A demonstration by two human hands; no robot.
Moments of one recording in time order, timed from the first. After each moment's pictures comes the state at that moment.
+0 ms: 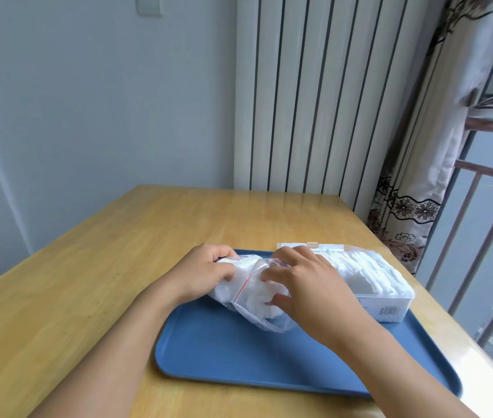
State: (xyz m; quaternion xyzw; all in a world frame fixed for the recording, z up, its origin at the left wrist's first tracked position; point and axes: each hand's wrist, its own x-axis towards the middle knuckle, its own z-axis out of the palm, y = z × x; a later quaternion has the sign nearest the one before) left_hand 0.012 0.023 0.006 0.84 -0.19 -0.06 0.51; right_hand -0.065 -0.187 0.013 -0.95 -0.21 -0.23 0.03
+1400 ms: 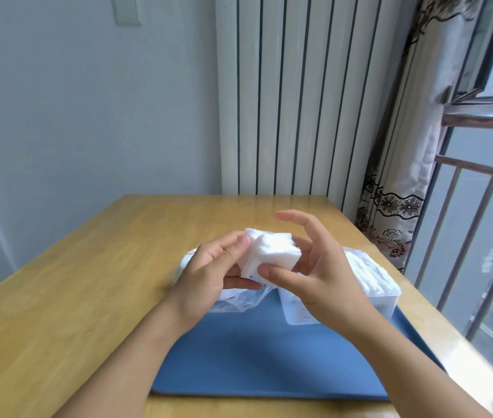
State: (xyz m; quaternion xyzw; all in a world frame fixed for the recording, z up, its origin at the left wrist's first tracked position) left_hand -0.048 -0.012 0.046 0.66 -0.28 -0.06 0.69; right_hand -0.083 -0.198 0.042 -0.74 -0.20 -0.20 0.61
